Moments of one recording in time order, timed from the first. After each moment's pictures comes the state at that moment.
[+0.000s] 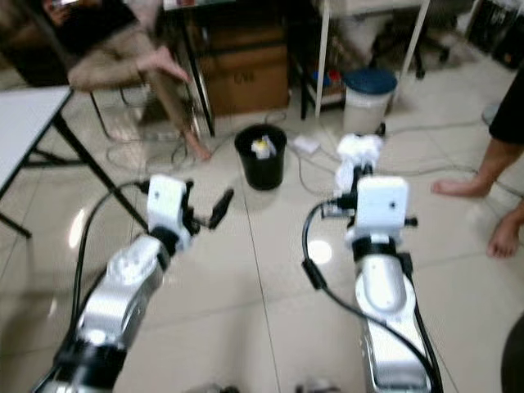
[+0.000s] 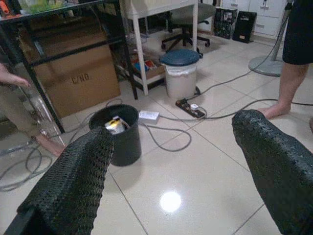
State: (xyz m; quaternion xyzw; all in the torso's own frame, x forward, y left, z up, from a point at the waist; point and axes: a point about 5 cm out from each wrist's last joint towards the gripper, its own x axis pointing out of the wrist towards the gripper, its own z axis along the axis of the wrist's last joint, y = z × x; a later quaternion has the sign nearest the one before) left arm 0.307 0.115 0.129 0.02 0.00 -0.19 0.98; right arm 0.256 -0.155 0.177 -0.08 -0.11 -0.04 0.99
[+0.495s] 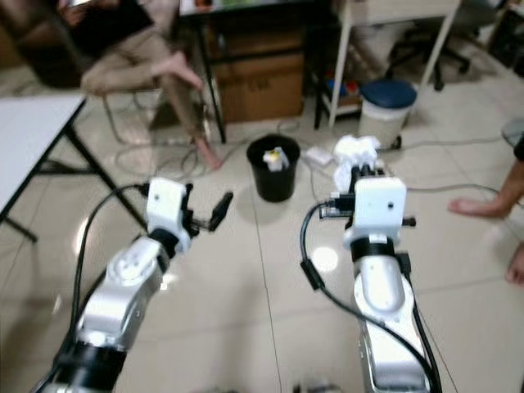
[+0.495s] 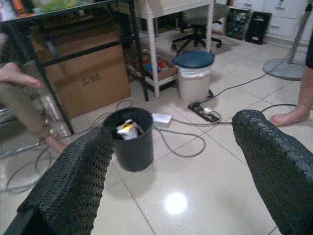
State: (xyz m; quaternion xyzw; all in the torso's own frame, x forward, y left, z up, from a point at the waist) left arm 0.305 0.115 0.127 0.02 0.01 -0.19 0.98; right arm 0.256 -0.153 0.177 -0.08 -0.11 -0.04 0.99
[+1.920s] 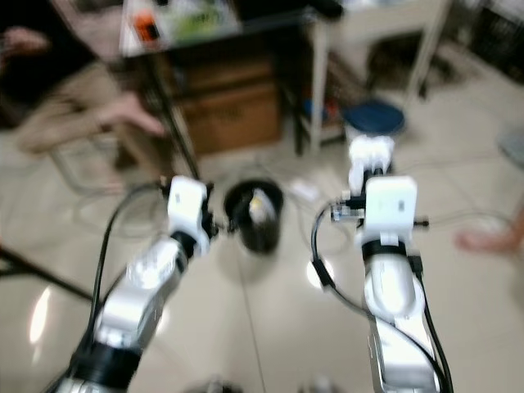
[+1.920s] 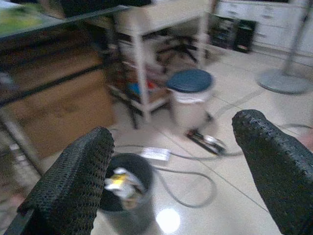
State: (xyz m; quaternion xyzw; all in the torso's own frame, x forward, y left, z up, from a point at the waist) left arm 0.305 0.095 0.129 0.02 0.00 -0.22 0.98; right arm 0.257 -0.161 0.175 -0.09 -0.10 -0.05 0.99
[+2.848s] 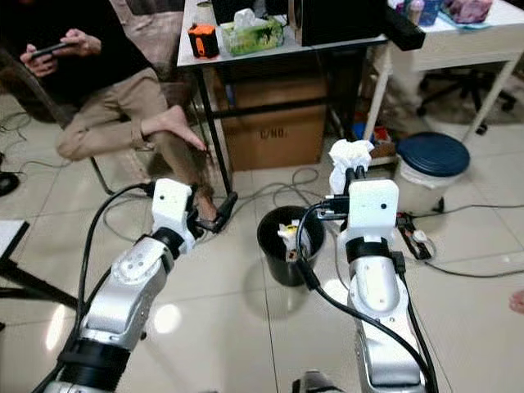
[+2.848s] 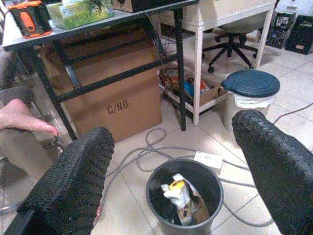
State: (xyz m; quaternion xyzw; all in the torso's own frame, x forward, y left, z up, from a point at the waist) left arm 0.305 0.110 0.123 0.02 0.01 -0.20 0.98; right arm 0.259 -0.150 0.171 -0.08 -0.10 -0.03 0.99
